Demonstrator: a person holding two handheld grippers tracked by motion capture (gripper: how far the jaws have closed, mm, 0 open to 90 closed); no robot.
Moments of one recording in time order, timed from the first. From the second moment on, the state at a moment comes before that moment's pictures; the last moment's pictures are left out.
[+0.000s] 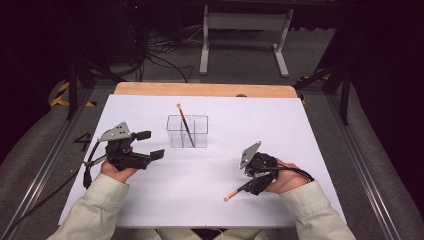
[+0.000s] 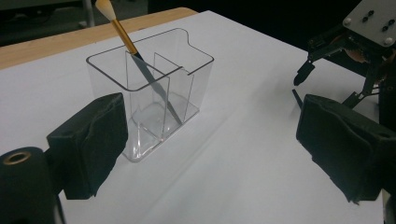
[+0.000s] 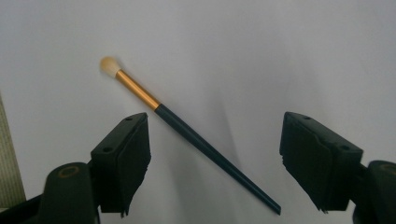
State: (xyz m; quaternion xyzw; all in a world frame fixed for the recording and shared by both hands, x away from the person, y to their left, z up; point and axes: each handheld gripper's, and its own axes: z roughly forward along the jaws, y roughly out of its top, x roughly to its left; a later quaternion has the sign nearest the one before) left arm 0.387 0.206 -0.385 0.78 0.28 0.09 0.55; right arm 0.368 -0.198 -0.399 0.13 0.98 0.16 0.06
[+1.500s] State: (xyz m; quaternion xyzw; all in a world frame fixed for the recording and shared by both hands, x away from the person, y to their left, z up) left arm 0.384 0.202 -0.384 0.79 0.27 0.08 0.55; right arm 0.374 -0.195 -0.424 0.12 0.99 0.10 0.03
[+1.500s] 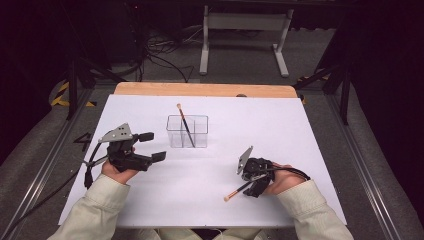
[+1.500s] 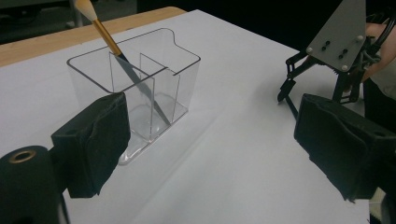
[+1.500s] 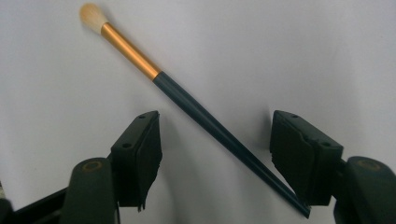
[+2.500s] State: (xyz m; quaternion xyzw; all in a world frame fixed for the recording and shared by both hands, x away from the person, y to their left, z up) left arm 0.384 0.201 -0.384 0.79 0.27 0.06 0.55; right arm 0.359 -0.188 -0.421 0.08 0.99 0.08 0.01
